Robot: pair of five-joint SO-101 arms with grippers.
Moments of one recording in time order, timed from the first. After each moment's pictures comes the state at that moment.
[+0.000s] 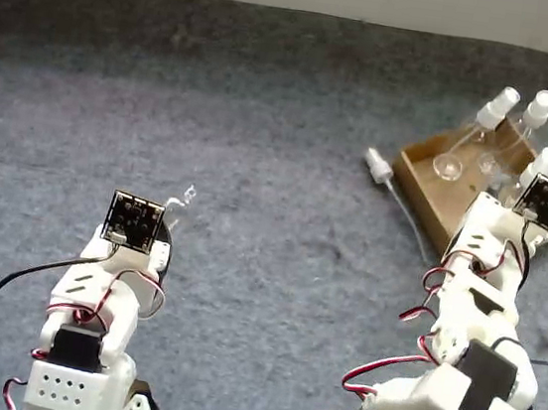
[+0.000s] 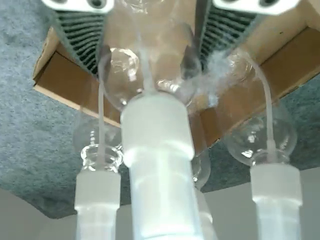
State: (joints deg) left arm -0.9 -103.3 95.9 49.1 -4.4; right arm 22.6 0.6 54.3 -30.5 2.1
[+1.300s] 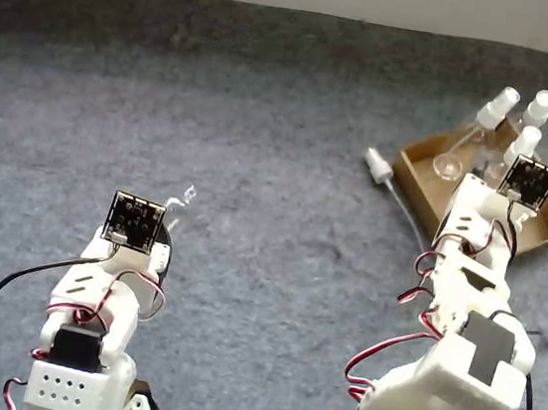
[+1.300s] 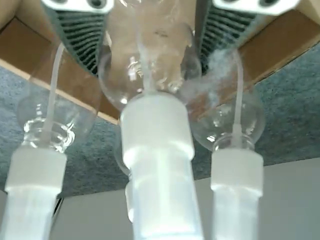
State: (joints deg) left arm -0.9 -103.3 95.9 50.2 -4.4; right arm 18.8 9.2 46.1 -33.2 2.1
